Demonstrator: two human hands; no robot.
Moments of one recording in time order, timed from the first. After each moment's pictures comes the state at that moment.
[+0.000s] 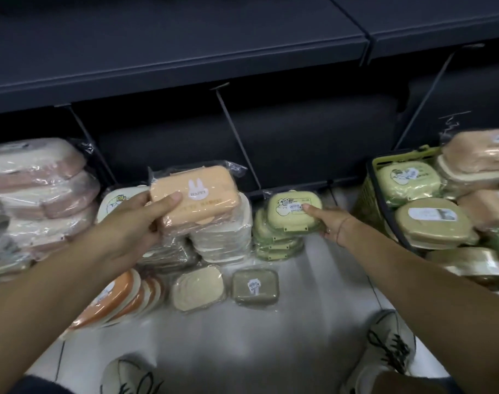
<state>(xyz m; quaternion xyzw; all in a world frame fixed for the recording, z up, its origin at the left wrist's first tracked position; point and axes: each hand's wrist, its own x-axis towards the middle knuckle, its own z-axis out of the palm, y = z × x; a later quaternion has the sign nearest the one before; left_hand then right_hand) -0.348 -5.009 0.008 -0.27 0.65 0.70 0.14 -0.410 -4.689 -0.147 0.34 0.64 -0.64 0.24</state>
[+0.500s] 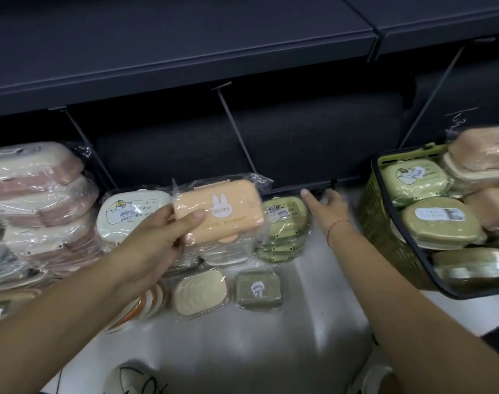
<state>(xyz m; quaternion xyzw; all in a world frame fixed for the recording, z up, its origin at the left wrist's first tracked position) -0.339 -4.995 -0.006 -0.22 0.65 0.71 0.18 -0.410 -4.721 -0.135 0.30 0.78 -0.54 0.08</state>
